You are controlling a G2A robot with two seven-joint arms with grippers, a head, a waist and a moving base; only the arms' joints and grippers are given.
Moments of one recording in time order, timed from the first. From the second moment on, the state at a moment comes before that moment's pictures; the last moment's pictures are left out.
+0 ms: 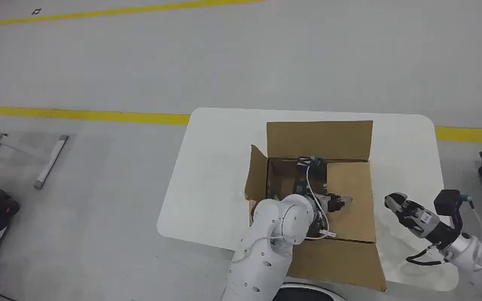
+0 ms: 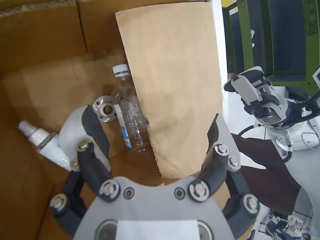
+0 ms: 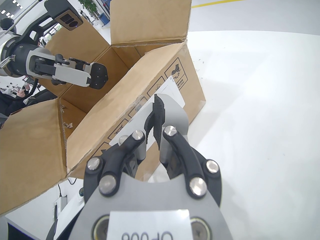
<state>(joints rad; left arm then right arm) 1.09 -1.82 -1.02 -1.49 1.19 0.12 -1.01 -1.71 -0.96 1.69 -1.52 -0.73 -0.81 -0.04</state>
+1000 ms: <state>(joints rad) 1.07 -1.80 -1.14 -1.31 0.48 0.01 -0.92 -1.64 -0.98 1.59 -1.47 -0.76 -0.82 -0.01</state>
